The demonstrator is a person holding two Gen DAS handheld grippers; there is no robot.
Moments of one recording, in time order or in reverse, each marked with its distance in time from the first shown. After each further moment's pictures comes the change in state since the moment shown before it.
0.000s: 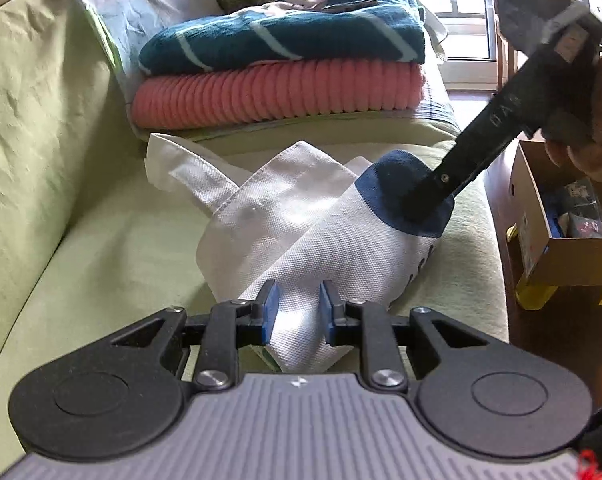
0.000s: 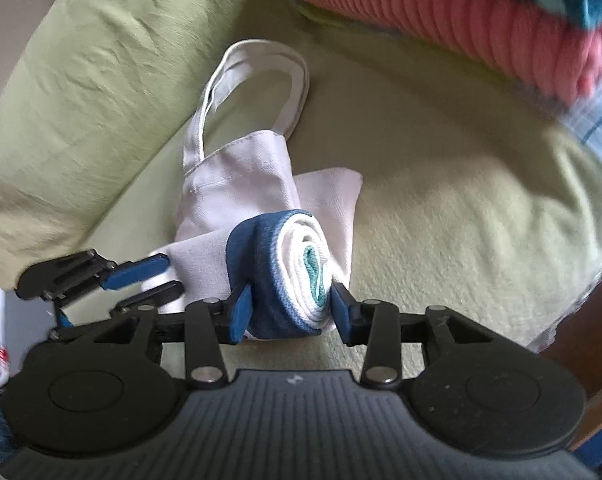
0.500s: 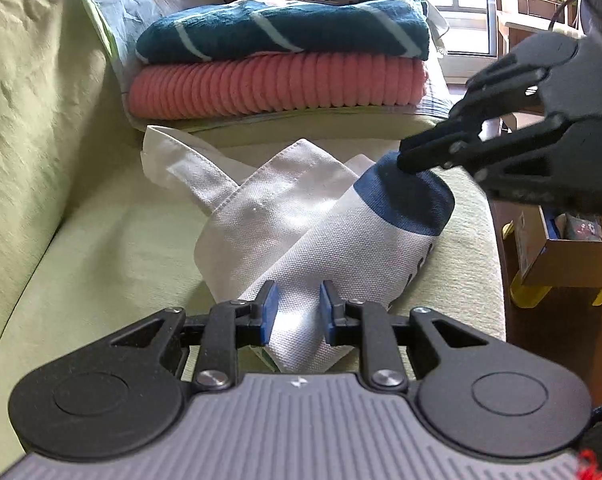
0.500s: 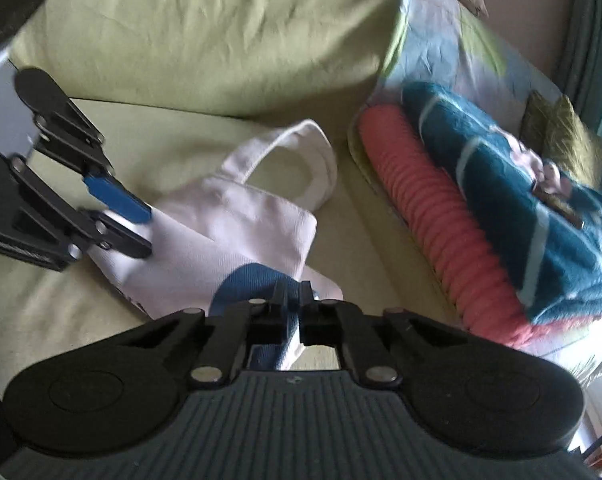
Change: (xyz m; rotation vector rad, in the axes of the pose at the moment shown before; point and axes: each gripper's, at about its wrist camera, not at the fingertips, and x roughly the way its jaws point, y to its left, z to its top) left arm 0.005 0.005 0.005 -0.021 0.032 -0.023; right arm 0.007 0.080 -0.023 -0.698 -0.248 -0.375
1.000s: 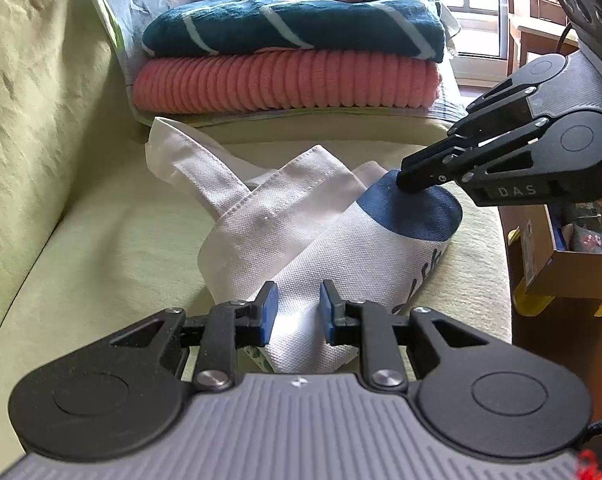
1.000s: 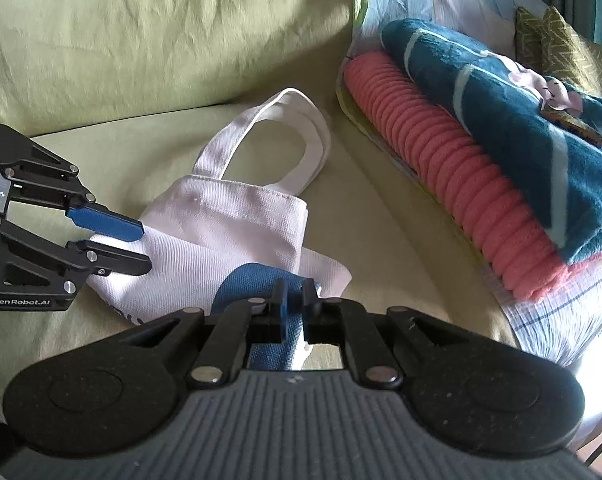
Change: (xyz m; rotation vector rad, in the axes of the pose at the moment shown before) left arm 0.005 0.000 0.006 -0.023 0.018 0.022; right arm 0.015 -0.025 0.010 0.208 0.069 0.084
